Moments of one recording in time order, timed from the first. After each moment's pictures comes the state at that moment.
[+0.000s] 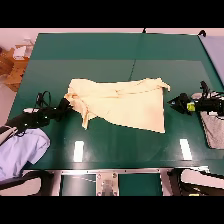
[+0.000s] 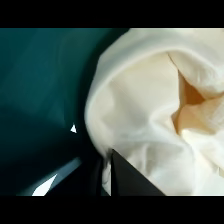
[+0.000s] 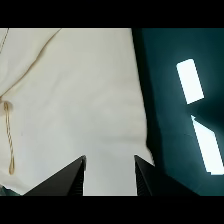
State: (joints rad) left arm 0.04 -1.38 0.54 0.24 -0.45 -1.17; right arm -0.51 -1.36 0.85 -0.71 1.10 1.16
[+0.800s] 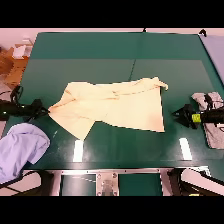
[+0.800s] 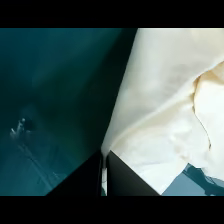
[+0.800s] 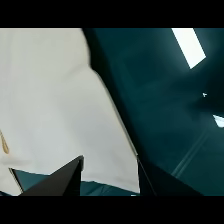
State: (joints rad) left arm 0.48 -1.30 0.81 0.87 -1.13 -1.25; right arm -0.63 -1.23 0.69 -0.86 1.23 1.33
